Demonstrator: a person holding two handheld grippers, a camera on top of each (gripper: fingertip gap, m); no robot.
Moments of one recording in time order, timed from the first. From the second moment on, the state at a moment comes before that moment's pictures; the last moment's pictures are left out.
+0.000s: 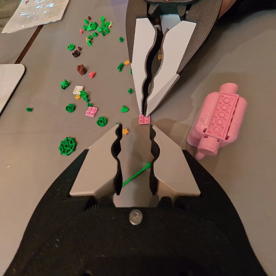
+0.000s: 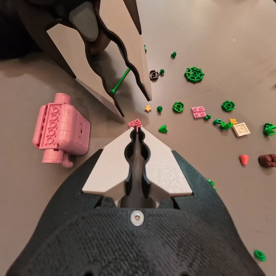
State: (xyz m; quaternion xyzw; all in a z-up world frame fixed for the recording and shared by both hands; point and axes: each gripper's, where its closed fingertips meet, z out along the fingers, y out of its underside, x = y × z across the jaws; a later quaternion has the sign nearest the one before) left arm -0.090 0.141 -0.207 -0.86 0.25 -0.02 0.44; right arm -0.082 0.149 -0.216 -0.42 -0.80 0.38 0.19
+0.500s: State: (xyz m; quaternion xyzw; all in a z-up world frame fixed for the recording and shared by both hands) left arm -0.090 0.141 -0.207 -0.86 0.26 -0.01 0.44; right arm -0.082 0.148 -0.216 -0.42 -0.80 0.38 0.19
